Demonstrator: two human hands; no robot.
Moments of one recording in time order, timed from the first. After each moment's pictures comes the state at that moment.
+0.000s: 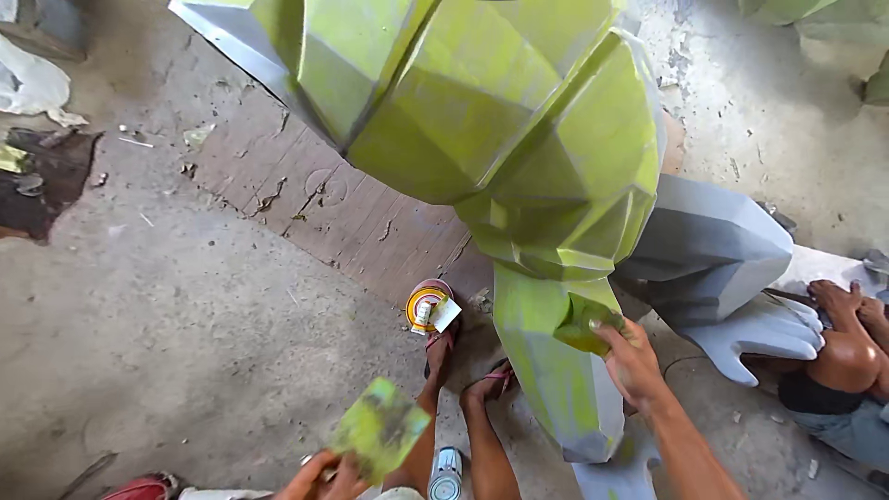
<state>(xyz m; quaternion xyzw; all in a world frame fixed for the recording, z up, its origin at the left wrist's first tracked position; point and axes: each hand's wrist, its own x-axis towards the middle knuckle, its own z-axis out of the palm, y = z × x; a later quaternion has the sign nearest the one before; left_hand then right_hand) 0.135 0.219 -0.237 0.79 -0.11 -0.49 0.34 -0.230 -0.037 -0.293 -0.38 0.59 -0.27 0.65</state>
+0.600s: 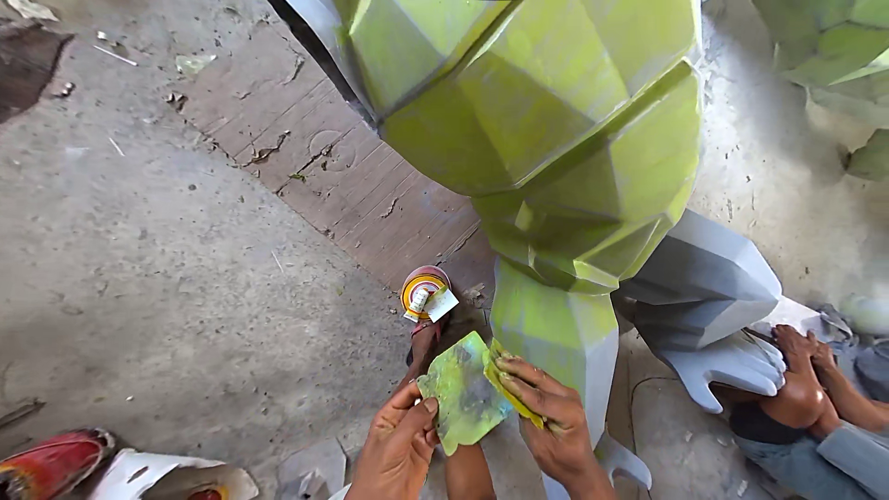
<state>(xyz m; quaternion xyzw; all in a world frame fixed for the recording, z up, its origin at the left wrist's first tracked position) 0.083 0.146 -0.261 0.45 0.16 -0.61 0.63 -0.110 0.036 -0.270 -0.68 0.34 -0.30 0.58</state>
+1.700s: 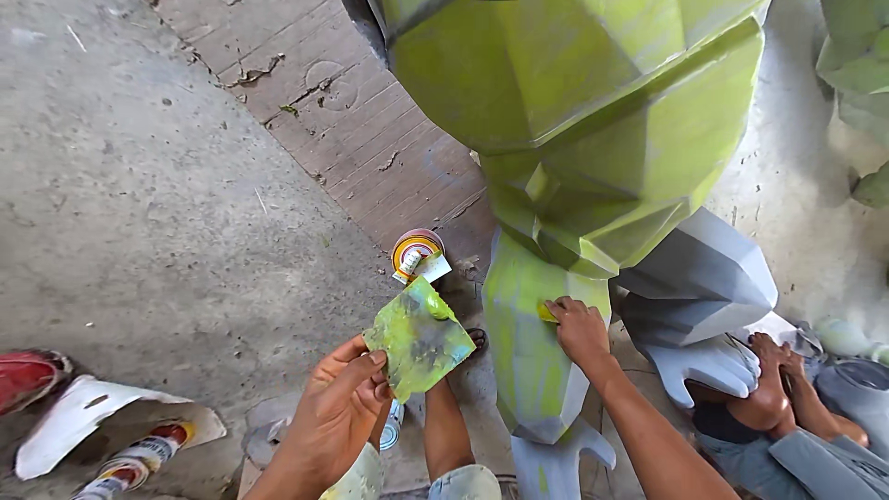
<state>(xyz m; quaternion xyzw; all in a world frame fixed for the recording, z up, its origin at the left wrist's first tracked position) 0.103 0.169 -0.275 0.47 0.12 -0.57 0.66 -0.213 -0.050 -0.385 -0.82 0.41 0.37 0.15</state>
